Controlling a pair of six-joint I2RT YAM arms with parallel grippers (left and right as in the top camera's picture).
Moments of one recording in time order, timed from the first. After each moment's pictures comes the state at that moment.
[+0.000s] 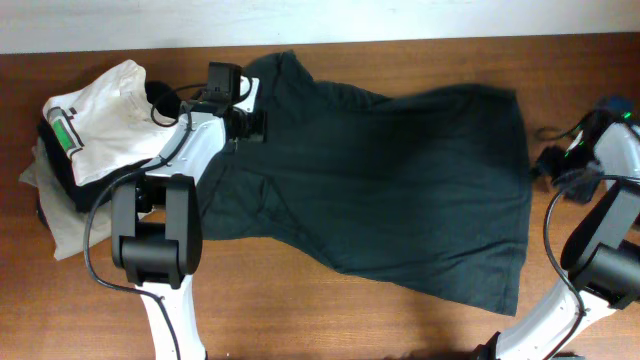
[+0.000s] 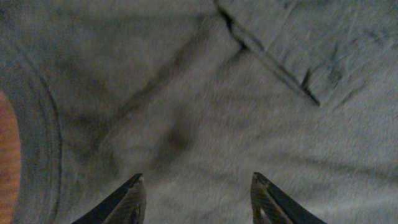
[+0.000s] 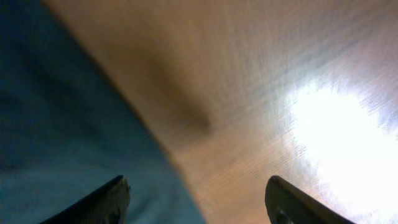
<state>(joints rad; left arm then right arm) -0.14 2.20 1.63 -0.48 0.12 0.01 -0.51 2.07 1.60 -0.99 0.00 0.18</state>
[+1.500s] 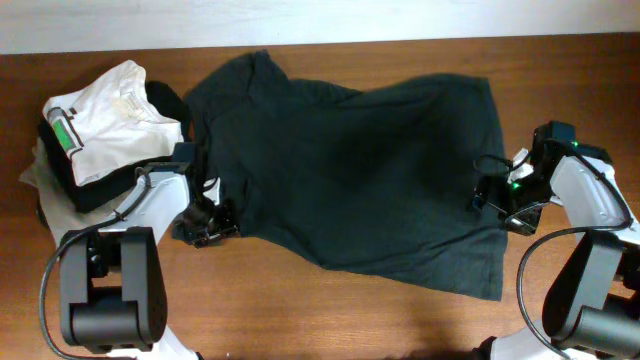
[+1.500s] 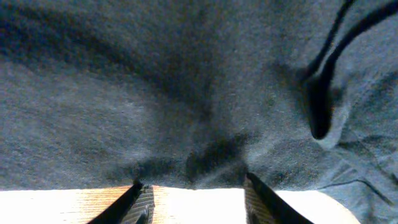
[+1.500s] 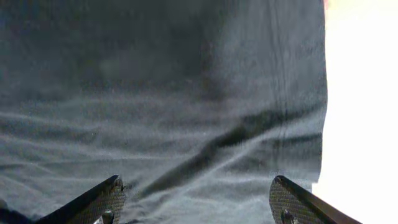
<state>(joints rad) -0.01 1.84 1.06 -0.87 0.22 -0.23 -0.32 1.74 1.17 -1.03 -0.25 0.16</state>
